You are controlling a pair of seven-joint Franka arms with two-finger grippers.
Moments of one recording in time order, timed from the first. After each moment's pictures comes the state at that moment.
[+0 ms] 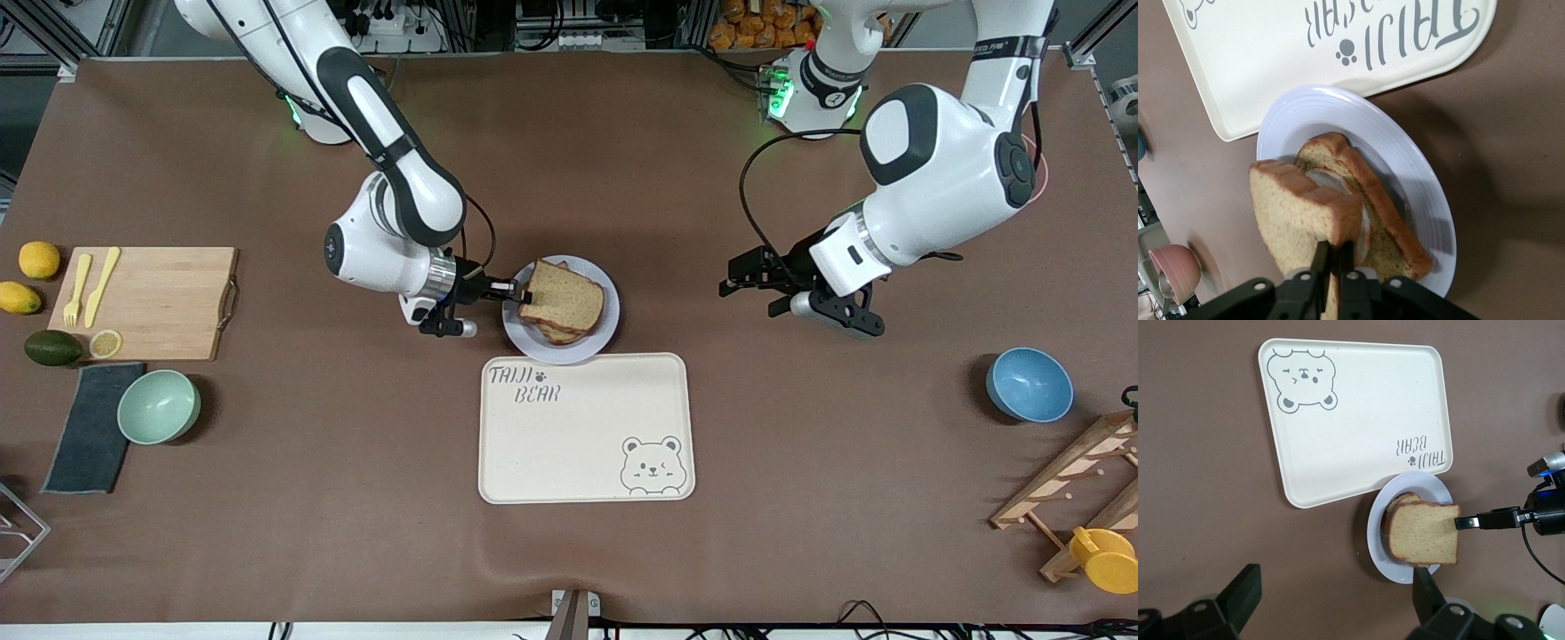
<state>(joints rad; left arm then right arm) -0.03 0.09 -0.32 -2.01 -0.57 2.24 0.14 0.55 0.44 0.04 -2.06 1.23 2.46 -0.22</state>
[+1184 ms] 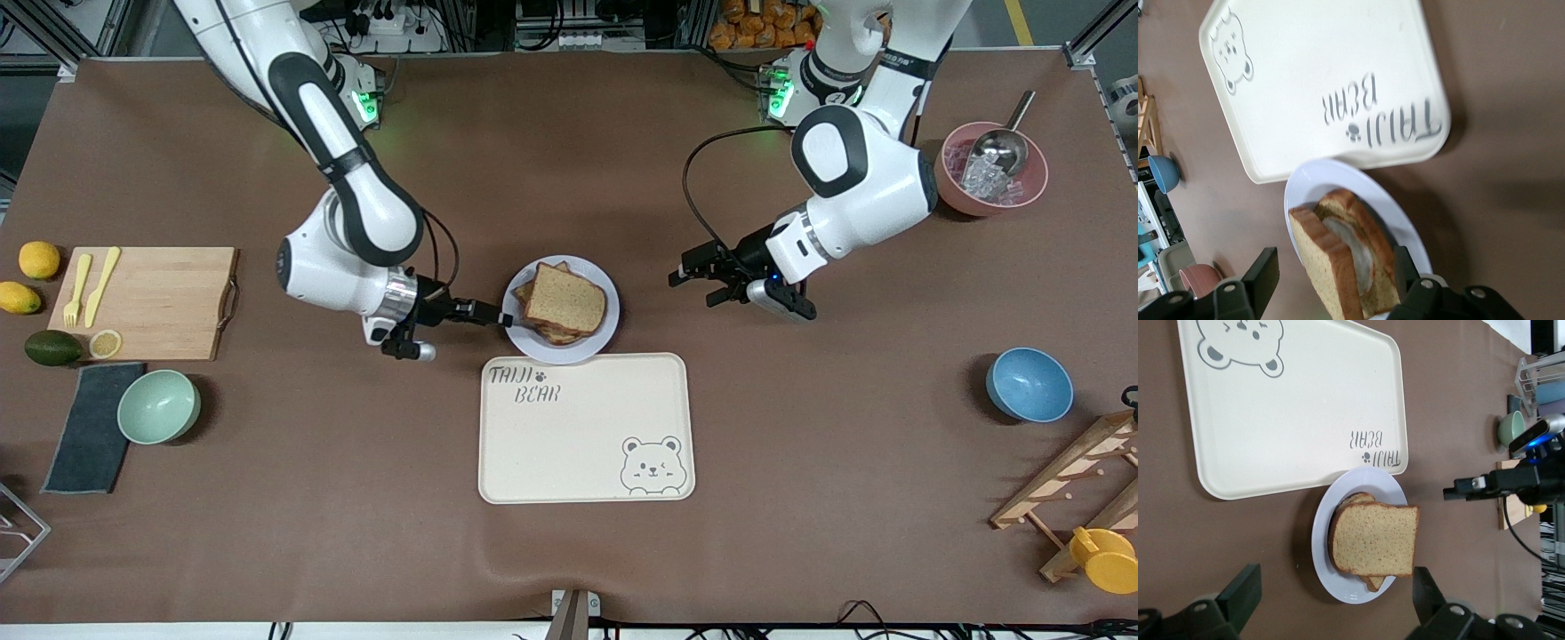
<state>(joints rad) -0.04 0.13 -0.42 -2.24 -1.15 2.50 0.52 0.42 0.41 0.01 -2.01 1.16 2.38 -0.22</state>
